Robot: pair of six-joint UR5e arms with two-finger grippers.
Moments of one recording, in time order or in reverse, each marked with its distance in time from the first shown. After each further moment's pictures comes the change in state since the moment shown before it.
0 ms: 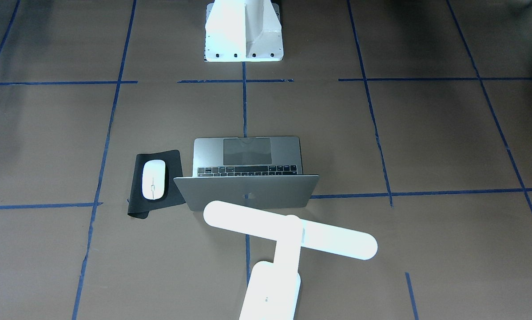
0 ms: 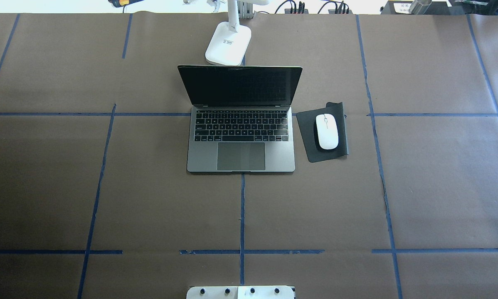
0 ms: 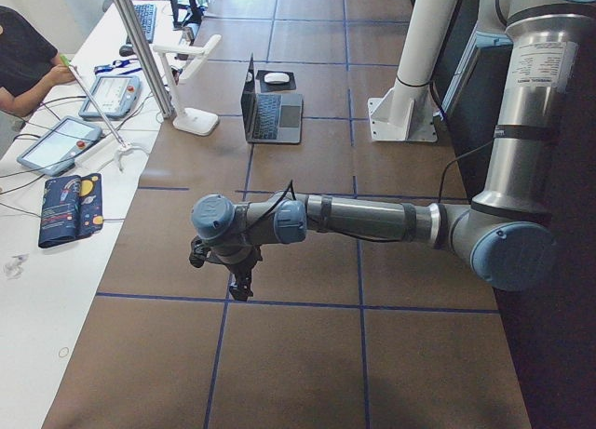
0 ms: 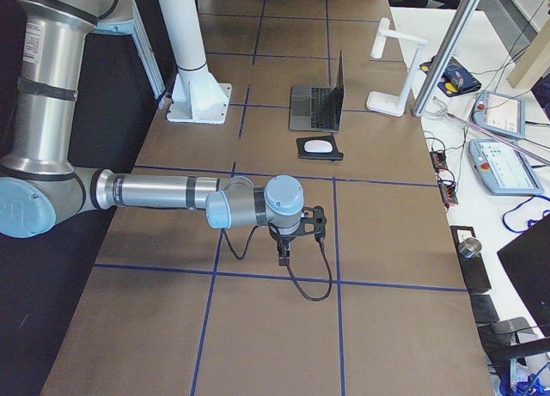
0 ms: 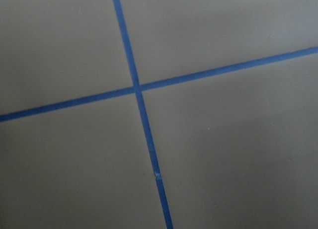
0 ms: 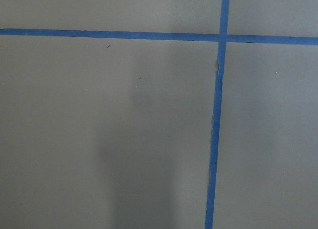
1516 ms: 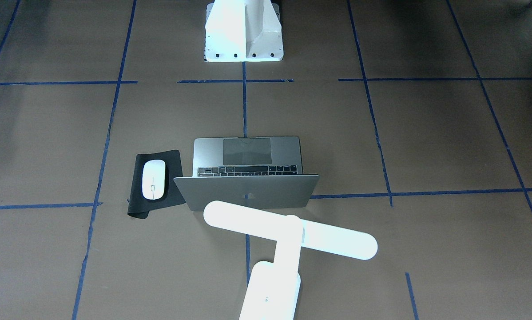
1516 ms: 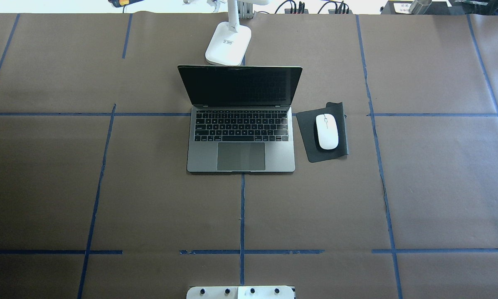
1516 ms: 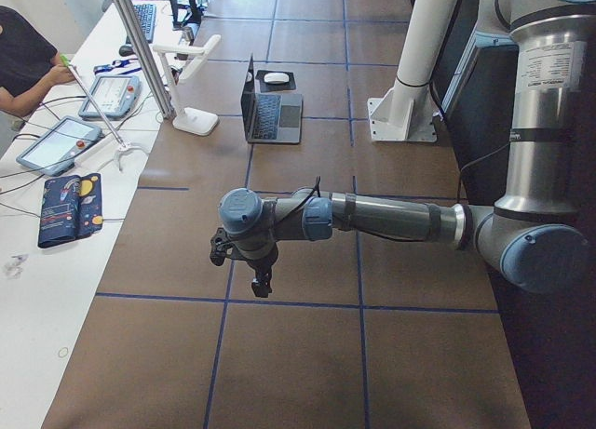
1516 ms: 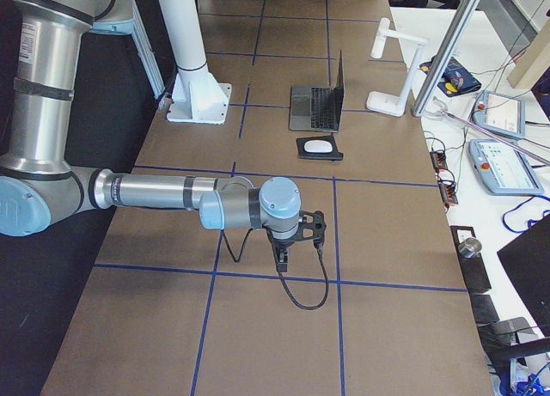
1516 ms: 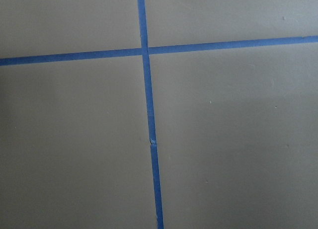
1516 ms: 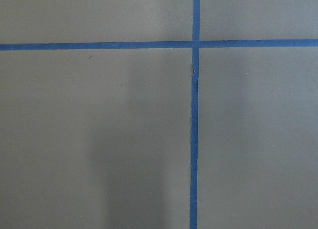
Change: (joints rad) left arm 0.008 0.097 -0.135 -0.007 0.009 -0.049; right arm 0.054 -0.008 0.022 -0.034 -0.018 -0.001
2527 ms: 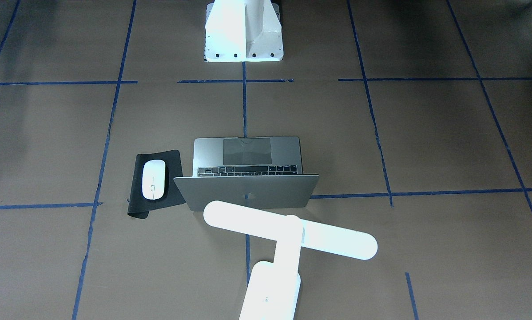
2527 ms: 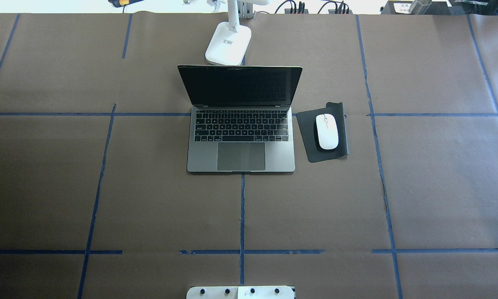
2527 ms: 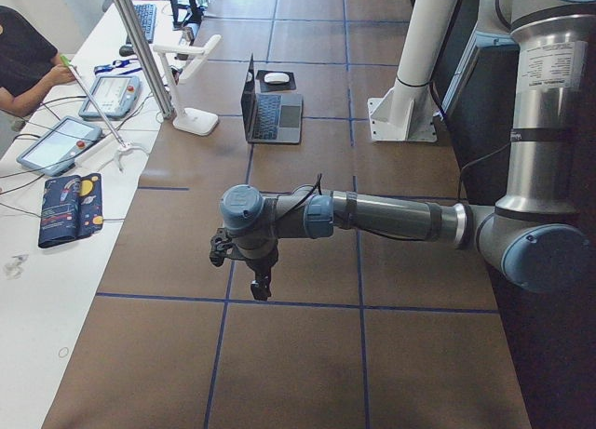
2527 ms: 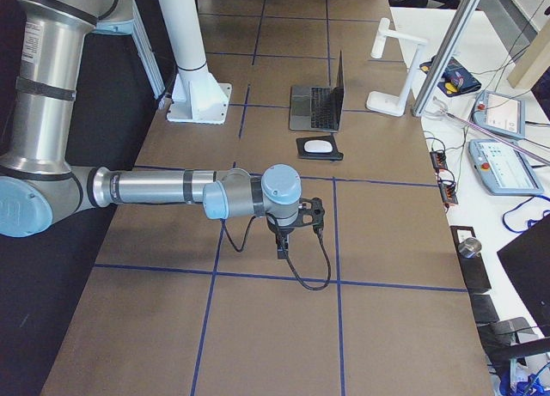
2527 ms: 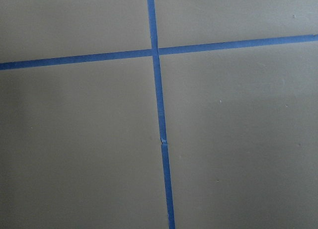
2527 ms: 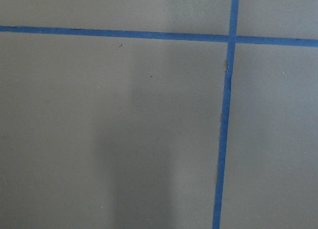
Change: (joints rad) left arm -0.005 0.002 -0.010 0.010 0.068 0.006; right arm -0.070 -0.001 0.038 -0.005 0.009 0.001
